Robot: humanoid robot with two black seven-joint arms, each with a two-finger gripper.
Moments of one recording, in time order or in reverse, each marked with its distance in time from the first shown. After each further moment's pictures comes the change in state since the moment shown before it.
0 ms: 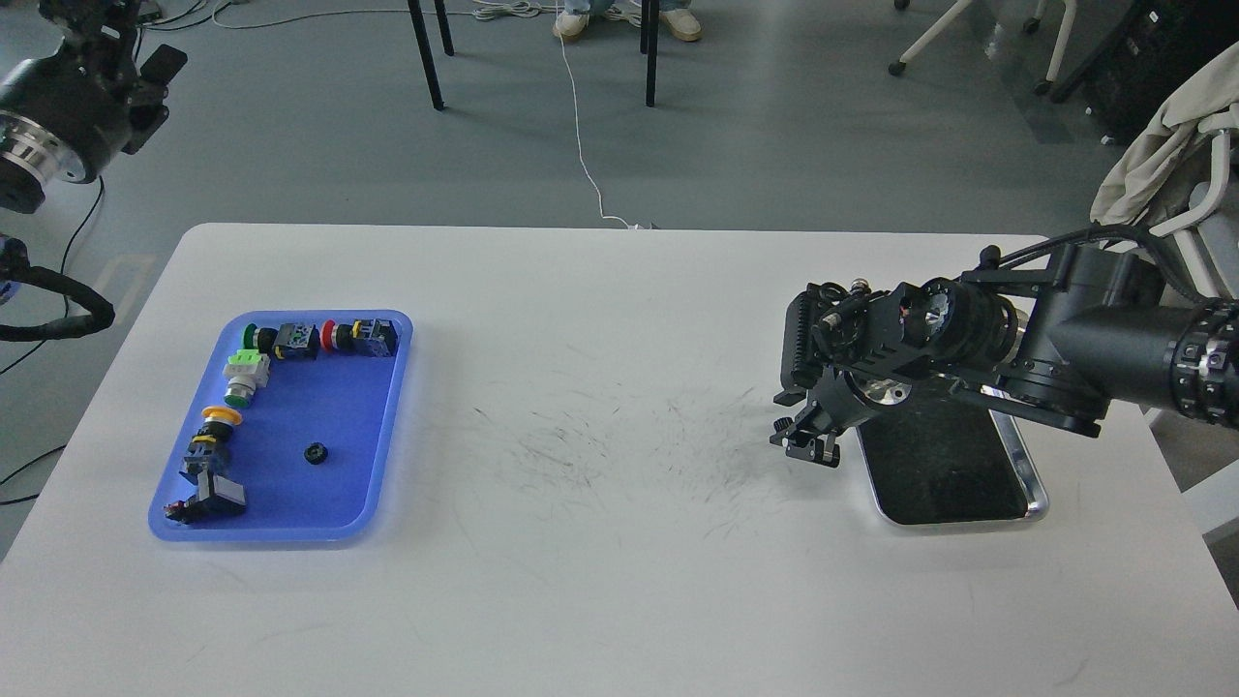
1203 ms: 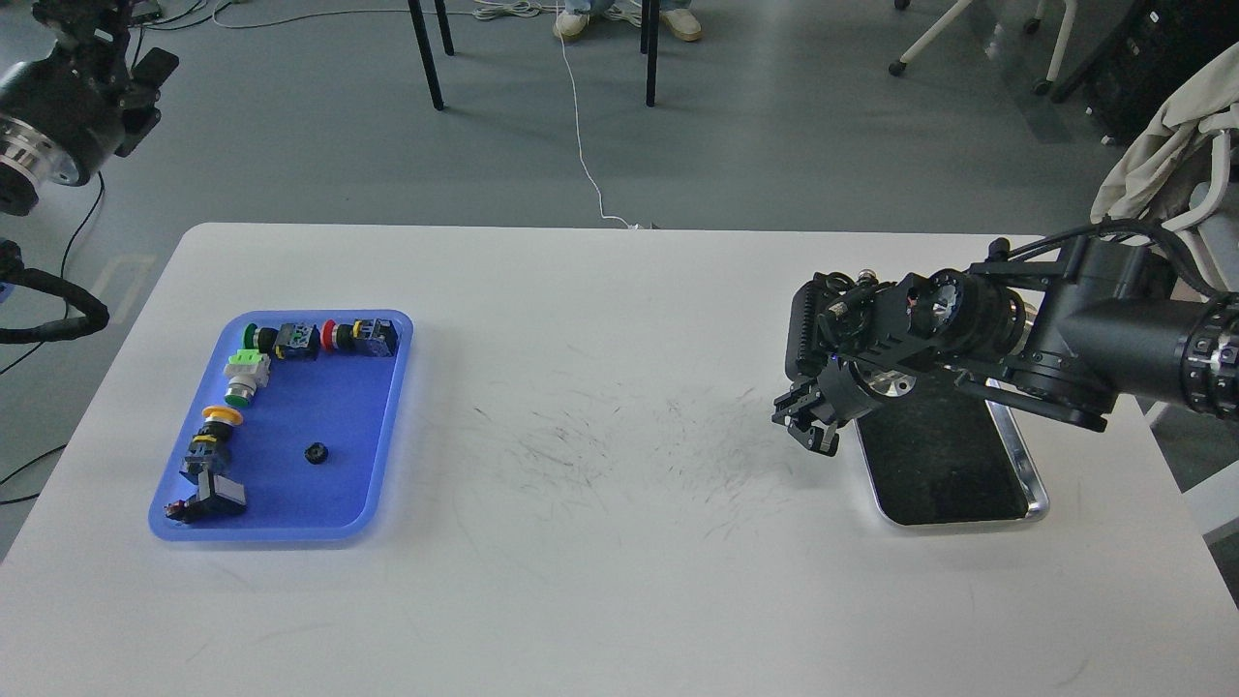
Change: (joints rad) left arm 0.002 0.000 0.006 0.019 0.003 -0.001 0.000; right arm 0.010 -0.054 0.036 0.008 0.014 0.002 0.000
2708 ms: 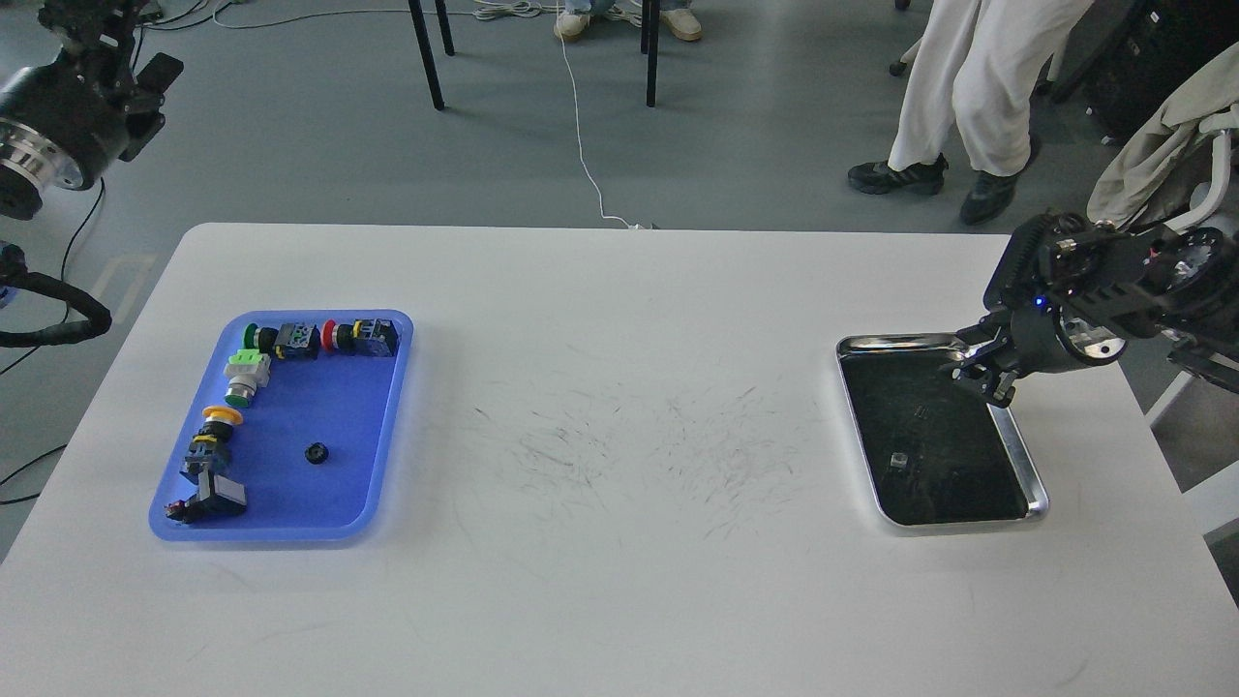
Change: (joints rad) left arm 0.006 0.001 0.000 -0.008 -0.001 0.002 0.000; right arm -0.007 -0.333 0.041 0.013 0.008 -0.002 0.000
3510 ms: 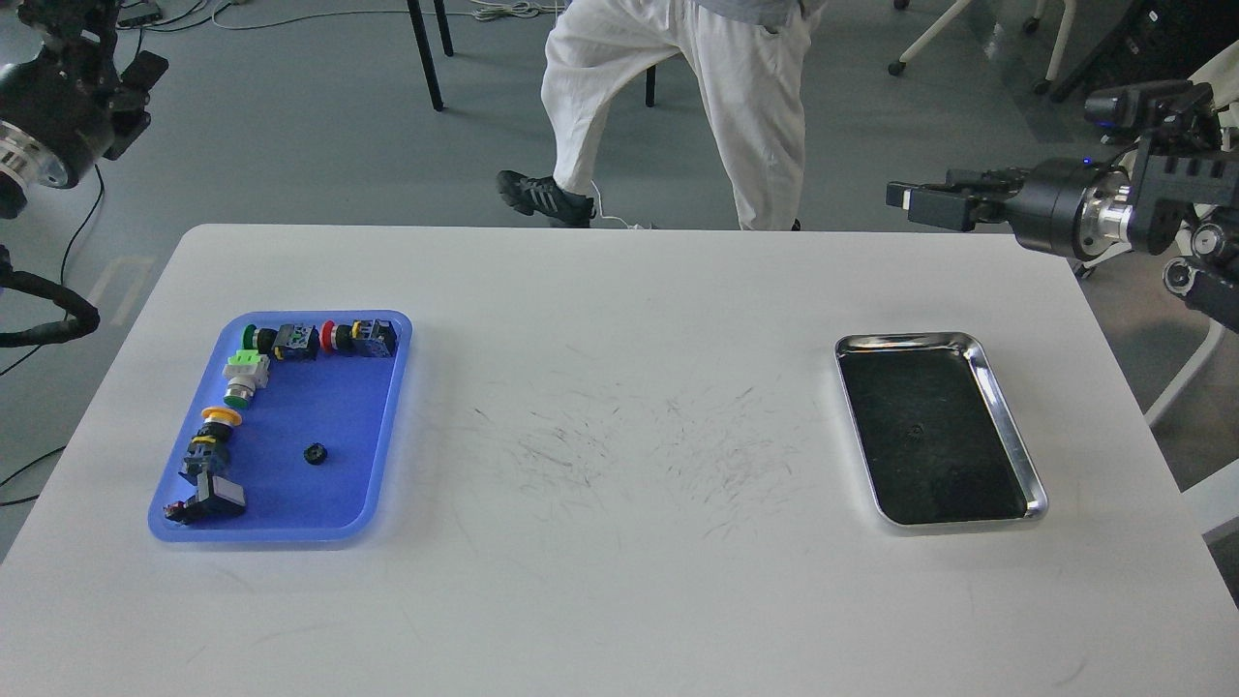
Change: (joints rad) left arm 0.002 0.021 -0.001 -0.005 -0.015 -0.002 0.000; right arm -0.091 -0.048 0.380 -0.081 0.733 -0.053 0.000
